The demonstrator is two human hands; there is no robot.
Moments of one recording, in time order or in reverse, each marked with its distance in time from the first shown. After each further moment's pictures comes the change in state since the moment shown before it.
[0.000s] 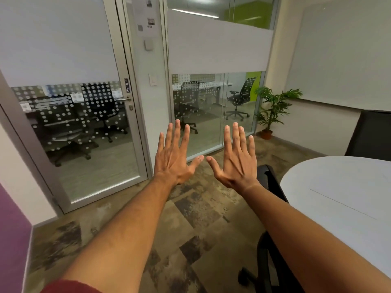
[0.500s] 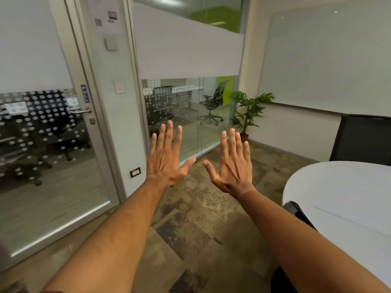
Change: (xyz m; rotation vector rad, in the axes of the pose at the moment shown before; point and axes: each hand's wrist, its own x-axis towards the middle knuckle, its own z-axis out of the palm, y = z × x) left_hand 0.196 -0.078 0.127 -0.103 0.047 0.137; right_hand 0.149 0.019 0.151 -0.071 -0.002 0.135
